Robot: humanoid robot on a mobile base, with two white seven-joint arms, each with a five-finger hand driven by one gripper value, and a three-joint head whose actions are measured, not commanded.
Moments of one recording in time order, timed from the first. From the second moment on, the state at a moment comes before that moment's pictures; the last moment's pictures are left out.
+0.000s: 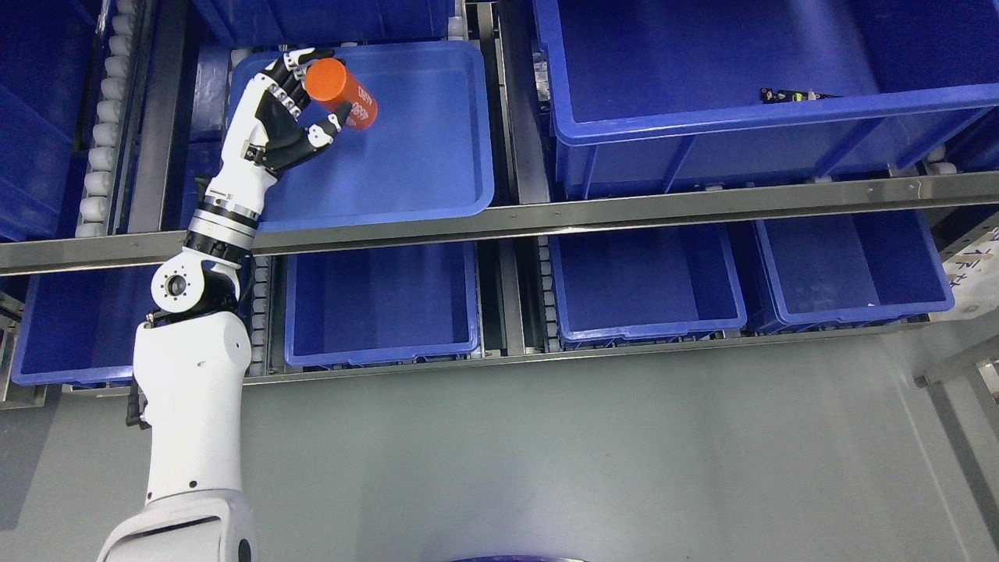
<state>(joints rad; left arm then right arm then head) -0.60 0.02 0.22 -1.07 0.16 -0.44 -0.58 0.00 0.00 0.00 0.00 0.00 -0.02 -0.03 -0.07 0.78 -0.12</state>
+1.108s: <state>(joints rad) -0.62 0.00 0.12 -1.26 0.18 -0.43 0.03 0.00 0.00 0.00 0.00 0.00 -0.03 -0.03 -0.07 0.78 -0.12</state>
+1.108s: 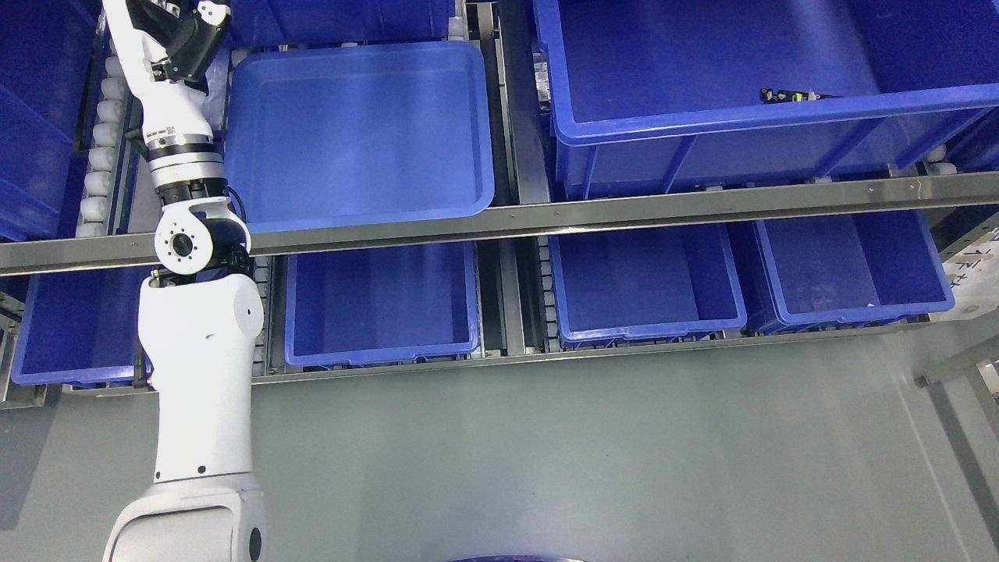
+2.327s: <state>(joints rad) -0.51 0.05 0.12 -1.51 0.16 -0.52 -0.09 0.00 0.00 0.00 0.00 0.00 -0.03 -0.03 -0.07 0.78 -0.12</state>
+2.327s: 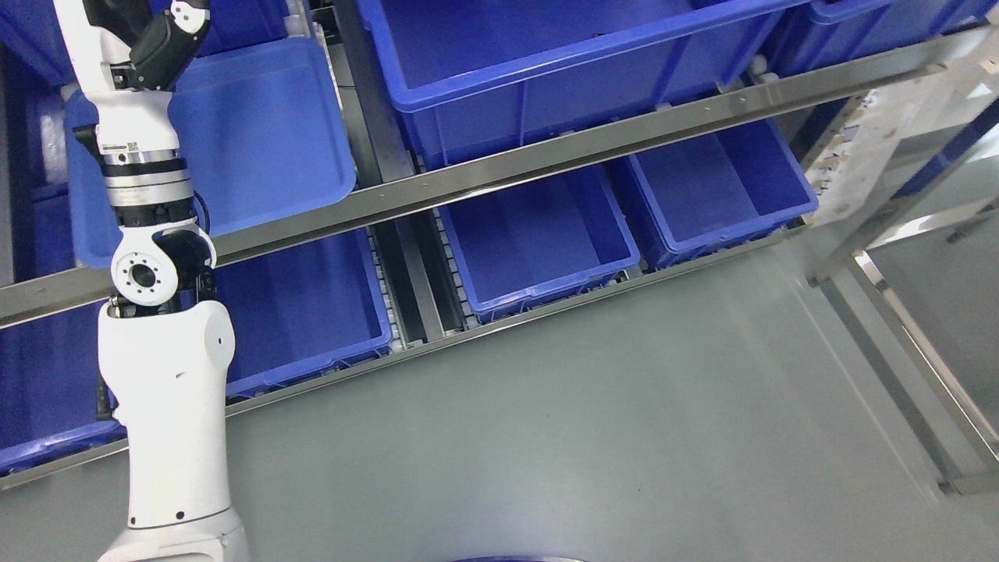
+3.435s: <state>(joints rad) -0.48 0.02 0.03 -1.65 0.16 -0.66 -0.11 0.00 0.00 0.00 0.00 0.00 -0.03 -0.03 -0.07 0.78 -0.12</state>
